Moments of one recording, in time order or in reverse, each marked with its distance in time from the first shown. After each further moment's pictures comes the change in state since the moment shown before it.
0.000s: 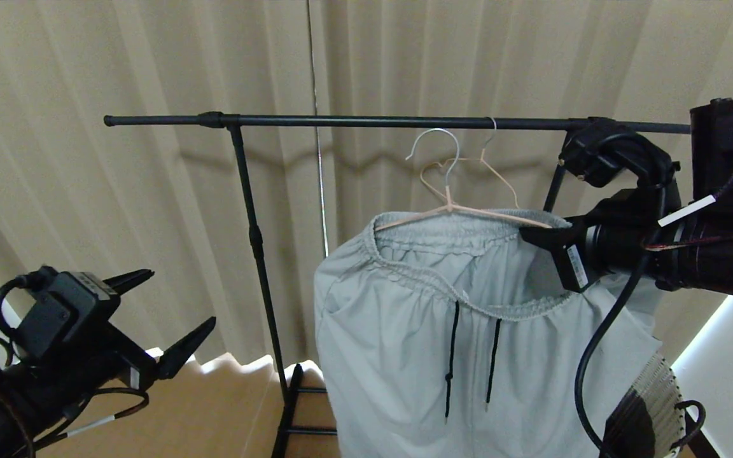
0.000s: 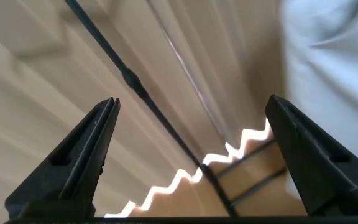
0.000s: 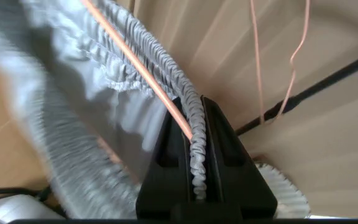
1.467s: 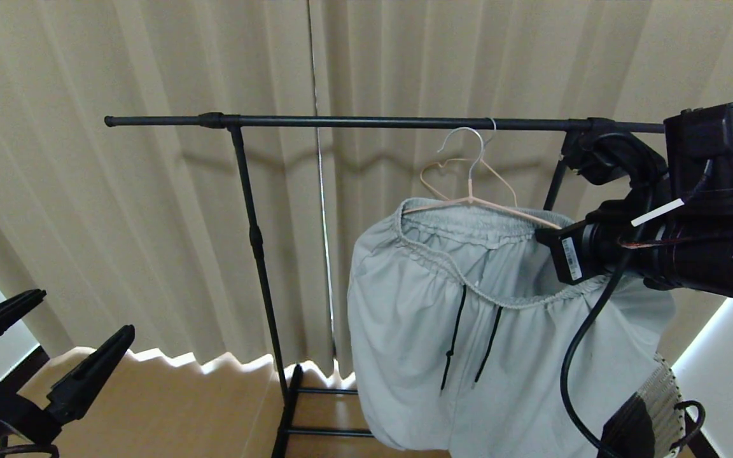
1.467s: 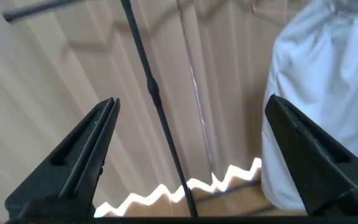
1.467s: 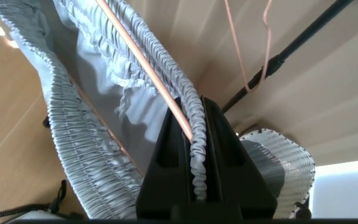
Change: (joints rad) left arm 0.036 -0.461 0.086 0.214 0.088 -0.253; right arm -0.006 0.035 -0.023 0.039 -0.166 0.158
